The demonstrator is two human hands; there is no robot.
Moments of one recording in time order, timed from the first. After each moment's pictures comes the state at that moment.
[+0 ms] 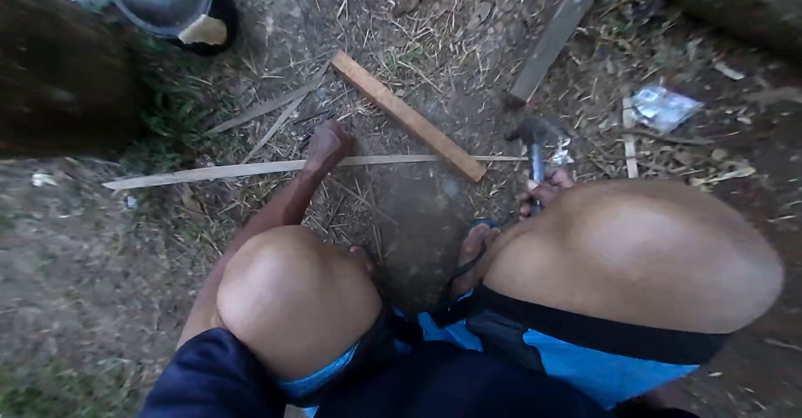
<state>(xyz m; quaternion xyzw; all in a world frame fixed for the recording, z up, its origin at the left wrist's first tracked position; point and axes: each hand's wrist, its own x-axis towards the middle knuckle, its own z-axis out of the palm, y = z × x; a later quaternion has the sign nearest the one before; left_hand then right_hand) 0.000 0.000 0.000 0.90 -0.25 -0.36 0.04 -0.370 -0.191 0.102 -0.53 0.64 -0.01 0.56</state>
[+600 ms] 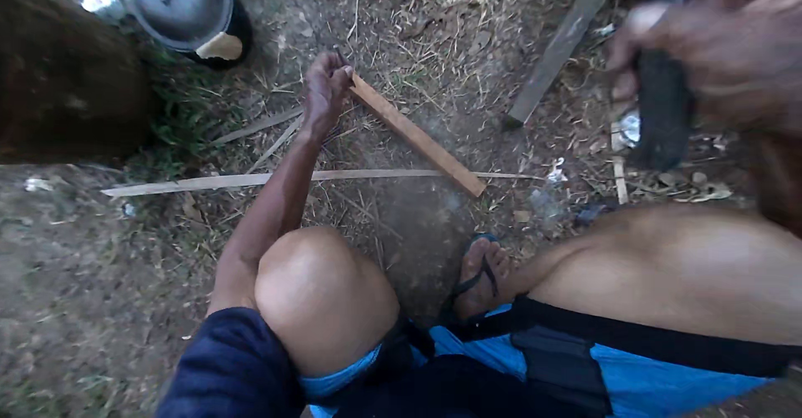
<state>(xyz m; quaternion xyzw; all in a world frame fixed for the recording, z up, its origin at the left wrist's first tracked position) 0.081 -0.056 0.018 0.78 -0.28 -0.26 0.49 -0.255 -0.315 0.250 -0.79 0.22 -0.05 0.56</state>
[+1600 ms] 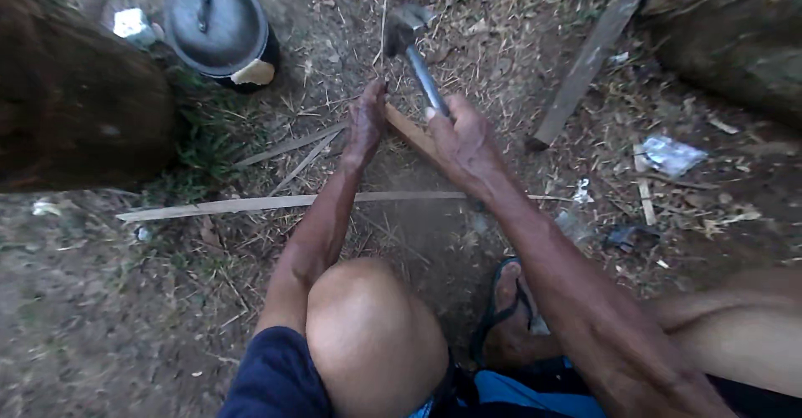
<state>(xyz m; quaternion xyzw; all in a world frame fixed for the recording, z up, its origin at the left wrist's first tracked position) 0.076 -0.064 -0.010 0.85 -0.37 -0.13 0.35 -0.106 -0.140 0.136 -0.83 0.38 -0.01 0.41</state>
